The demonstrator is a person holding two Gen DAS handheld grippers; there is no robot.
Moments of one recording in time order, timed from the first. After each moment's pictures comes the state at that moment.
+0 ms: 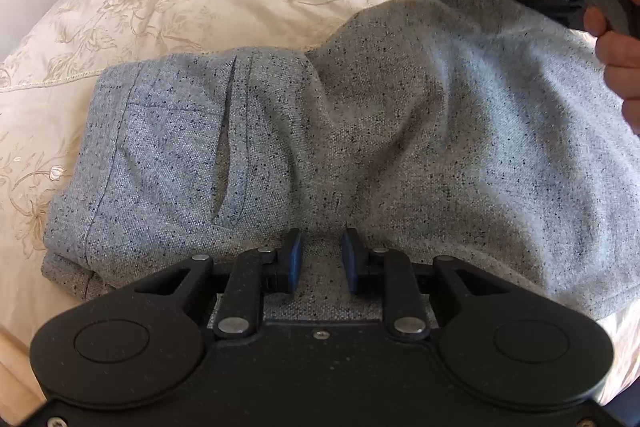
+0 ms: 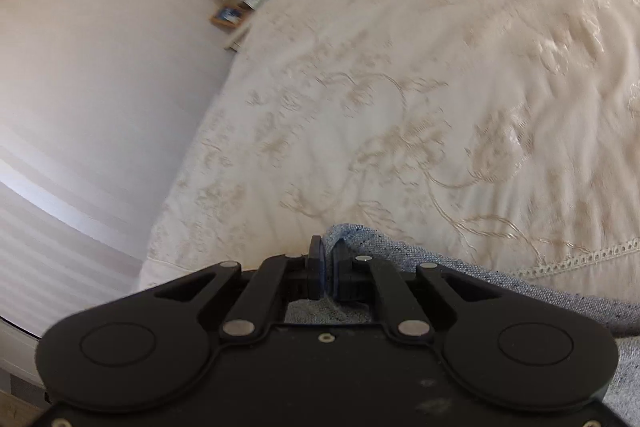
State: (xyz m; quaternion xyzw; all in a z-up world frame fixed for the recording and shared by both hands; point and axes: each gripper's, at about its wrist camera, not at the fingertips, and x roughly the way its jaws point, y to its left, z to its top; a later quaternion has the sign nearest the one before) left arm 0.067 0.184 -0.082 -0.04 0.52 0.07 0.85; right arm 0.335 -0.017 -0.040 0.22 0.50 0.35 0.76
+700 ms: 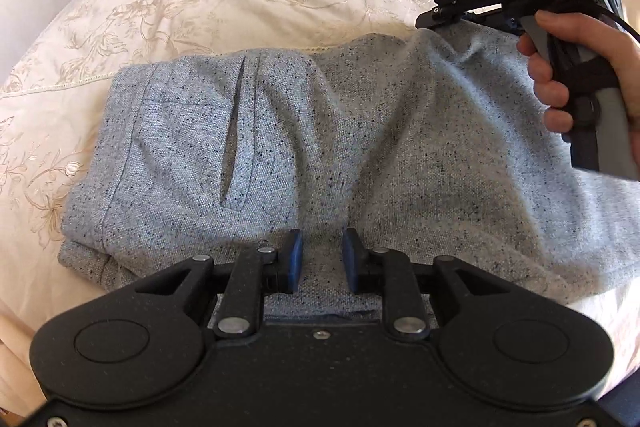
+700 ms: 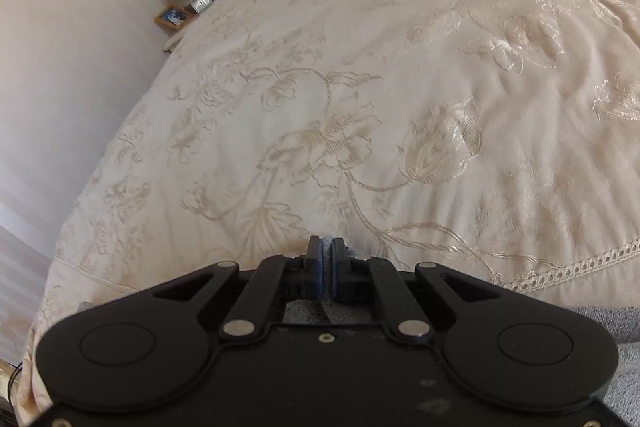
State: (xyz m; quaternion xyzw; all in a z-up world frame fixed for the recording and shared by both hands) left arm 0.047 0.177 -0.069 -0.03 0.51 0.07 0.86; right arm 0.337 0.008 -0.089 0.13 0.49 0.26 0.83
